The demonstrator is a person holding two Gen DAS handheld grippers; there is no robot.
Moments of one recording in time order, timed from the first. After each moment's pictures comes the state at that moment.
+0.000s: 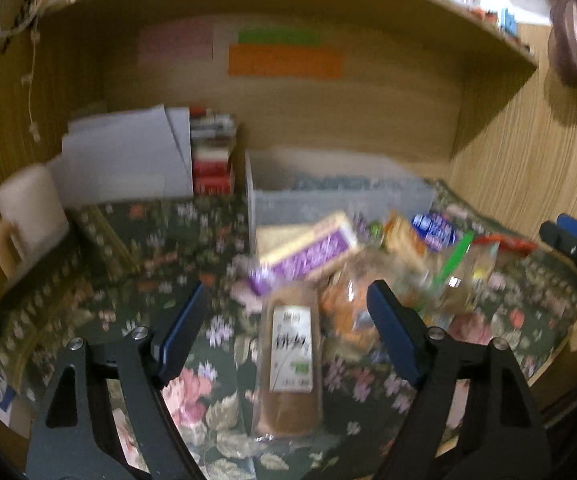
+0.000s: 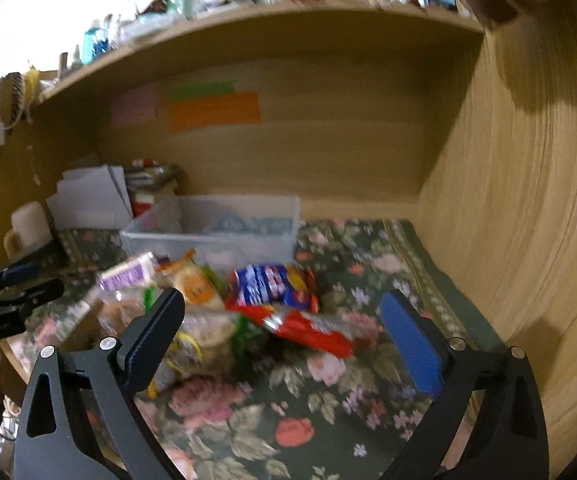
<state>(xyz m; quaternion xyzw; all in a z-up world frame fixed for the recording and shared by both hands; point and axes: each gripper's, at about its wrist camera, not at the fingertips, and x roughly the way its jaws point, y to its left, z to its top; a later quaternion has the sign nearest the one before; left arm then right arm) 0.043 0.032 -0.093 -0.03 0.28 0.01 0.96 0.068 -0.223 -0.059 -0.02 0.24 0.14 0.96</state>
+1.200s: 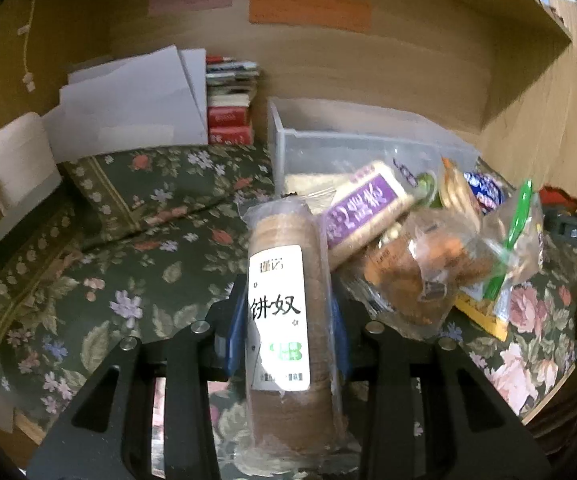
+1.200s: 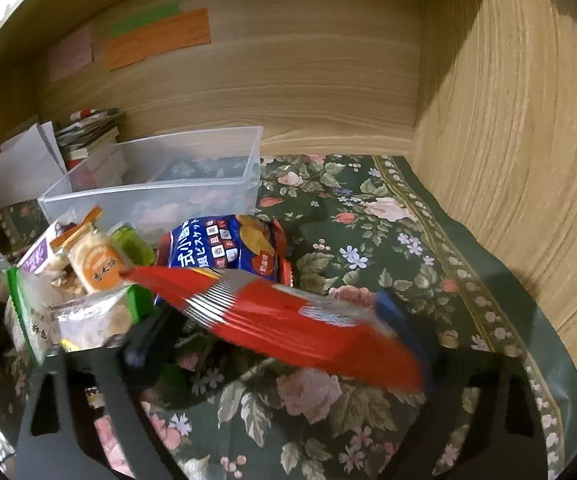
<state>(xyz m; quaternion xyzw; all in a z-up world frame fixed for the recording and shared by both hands) 0.067 0.053 -0.134 -0.03 0.33 0.04 0.94 0.152 -0.215 -0.114 -0.01 0.34 0.10 0.93</state>
